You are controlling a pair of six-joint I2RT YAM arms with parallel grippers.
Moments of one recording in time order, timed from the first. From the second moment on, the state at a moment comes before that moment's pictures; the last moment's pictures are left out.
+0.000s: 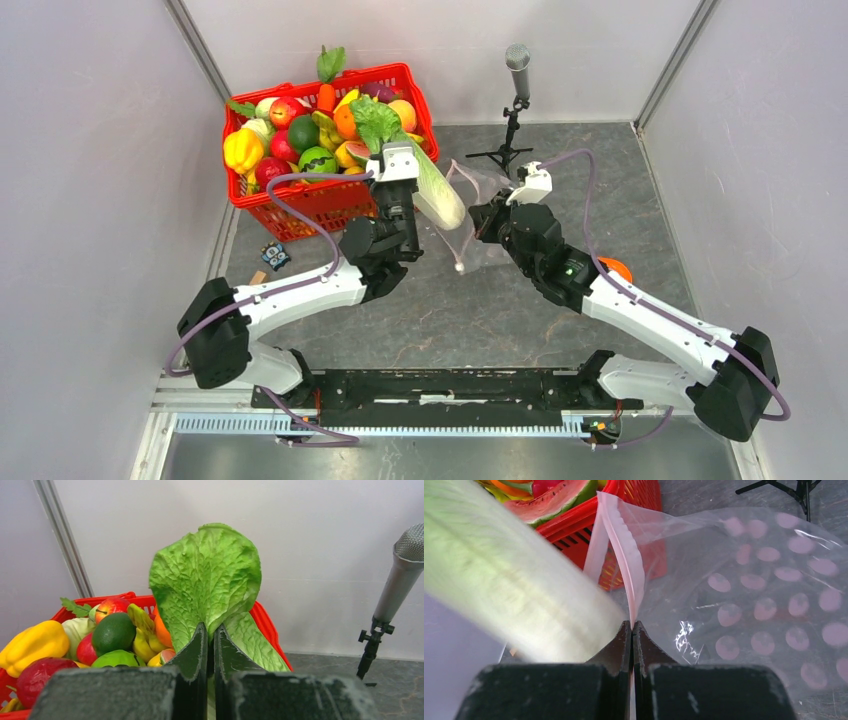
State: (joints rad) left arm -0.99 1.42 1.00 1.17 -1.00 0.68; right arm 0.81 1.11 0.85 0.01 0.42 0.64
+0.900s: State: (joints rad) left arm -1.01 1.31 1.02 0.66 -1.03 0.05; right arm 0.82 1.10 0.80 0.23 0.34 0.75
